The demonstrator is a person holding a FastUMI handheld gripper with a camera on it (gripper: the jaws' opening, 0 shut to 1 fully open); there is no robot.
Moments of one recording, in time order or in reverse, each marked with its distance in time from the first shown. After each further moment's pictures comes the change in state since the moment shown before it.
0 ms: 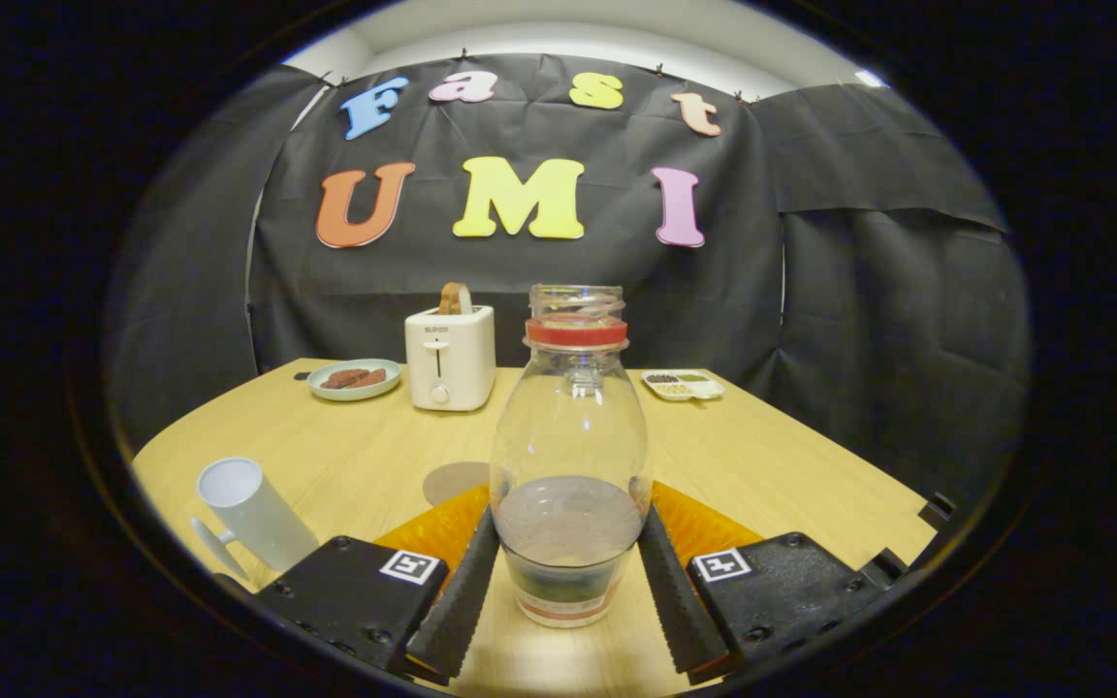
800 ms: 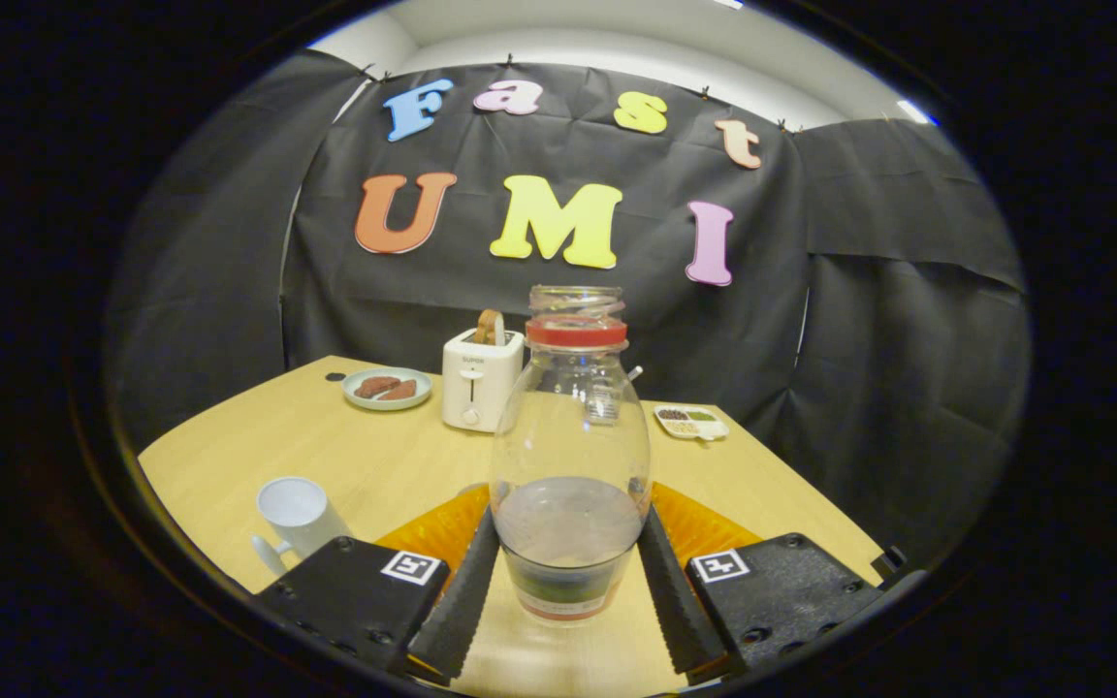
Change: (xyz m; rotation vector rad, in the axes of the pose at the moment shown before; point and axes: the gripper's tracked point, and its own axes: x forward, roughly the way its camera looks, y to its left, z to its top) arm -0.047 0.017 0.066 -0.098 -0.013 0.051
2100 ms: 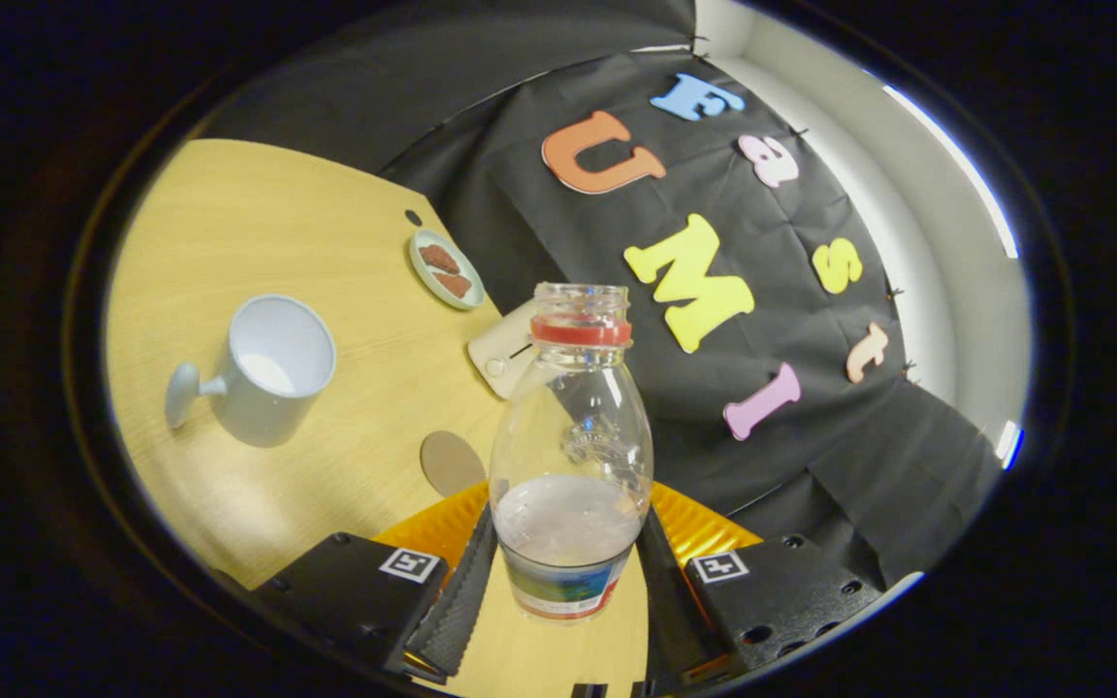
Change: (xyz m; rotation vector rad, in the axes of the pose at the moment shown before) arm 0.014 0.073 -0.005 -0.902 -0.002 -0.058
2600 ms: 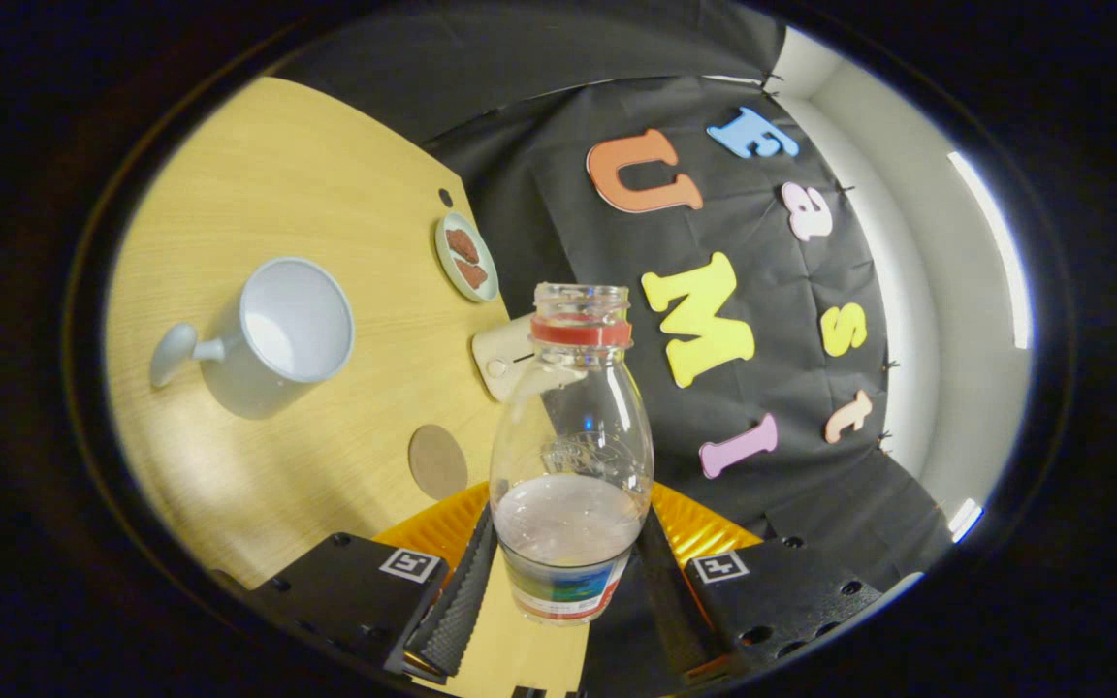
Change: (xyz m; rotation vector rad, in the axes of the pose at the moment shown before) arm -0.004 0.004 0.016 -0.211 -0.007 -0.059
